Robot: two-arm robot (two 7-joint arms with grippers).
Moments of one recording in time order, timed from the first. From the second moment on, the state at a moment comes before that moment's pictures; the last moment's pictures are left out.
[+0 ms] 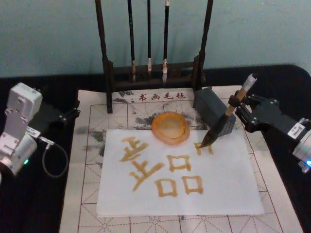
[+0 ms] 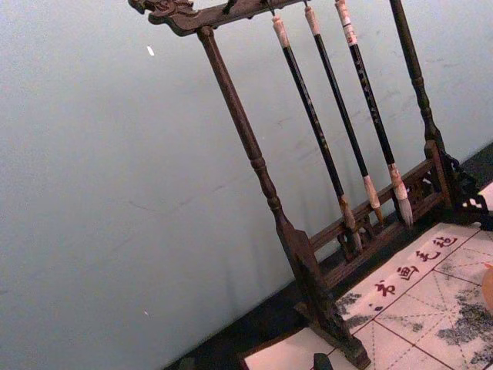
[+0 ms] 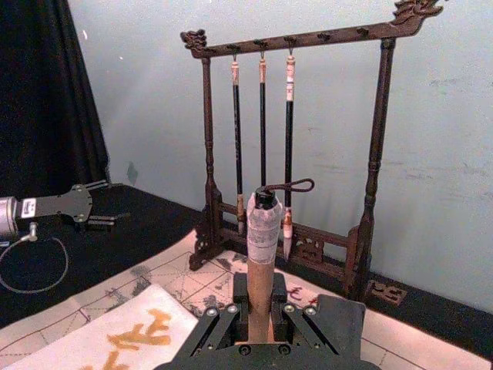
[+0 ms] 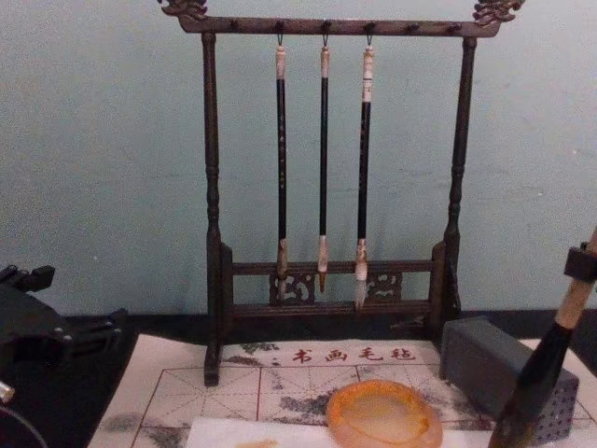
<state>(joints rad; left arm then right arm) -0.20 0.60 0.45 -1.41 -0.25 -0.12 0.03 0.05 0.59 -0.23 -1.58 0.63 -0.11 0.55</state>
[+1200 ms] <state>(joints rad) -0.20 0.60 0.45 -1.41 -0.25 -0.12 0.03 0.01 0.61 -0.19 -1.60 0.63 -0.11 0.54</state>
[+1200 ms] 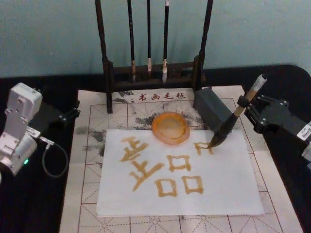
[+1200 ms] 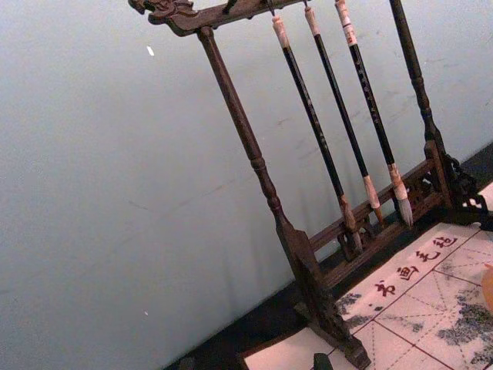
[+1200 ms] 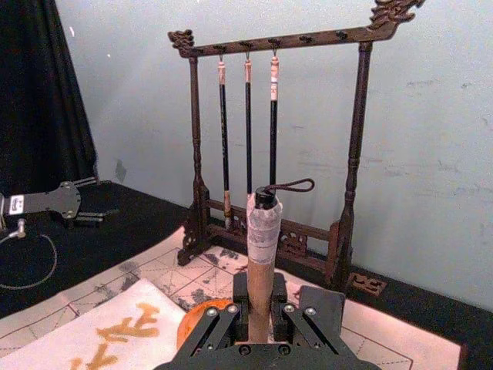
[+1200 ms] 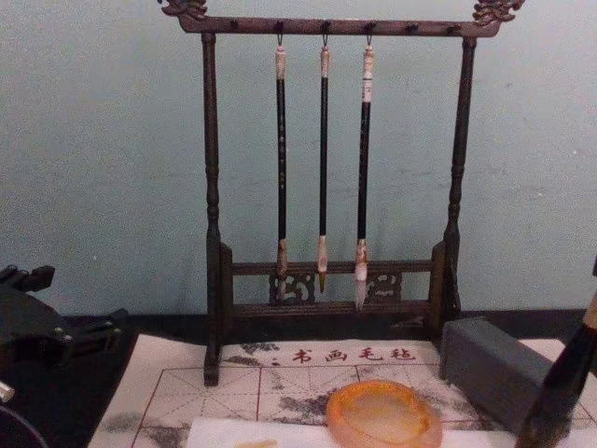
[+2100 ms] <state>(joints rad) -0.20 0.60 0.45 -1.41 -0.25 -0.12 0.03 0.06 0.56 -0.15 -1.61 0.74 -0.07 0.52</state>
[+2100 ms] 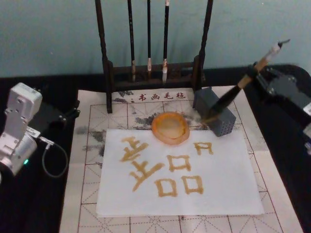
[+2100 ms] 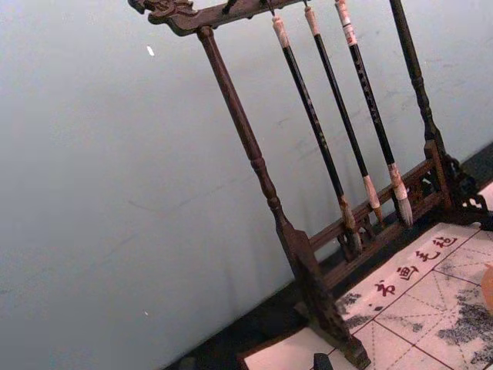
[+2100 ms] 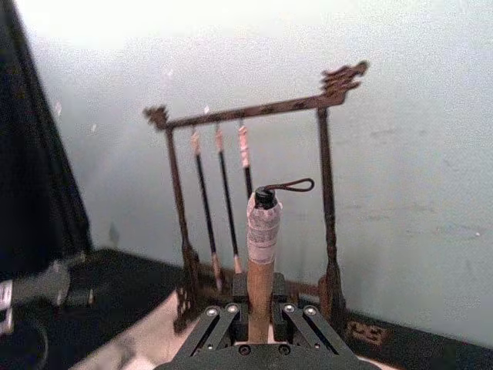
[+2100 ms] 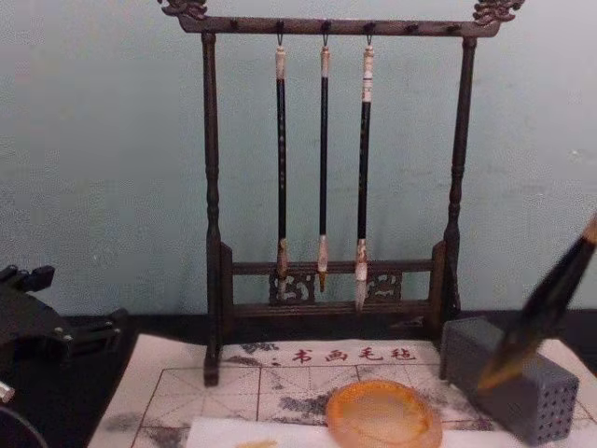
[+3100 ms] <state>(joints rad) -0.20 0.60 0.45 -1.41 -0.25 -0.12 0.03 0.35 0.35 -0.20 -1.41 1.13 0.36 0.14</state>
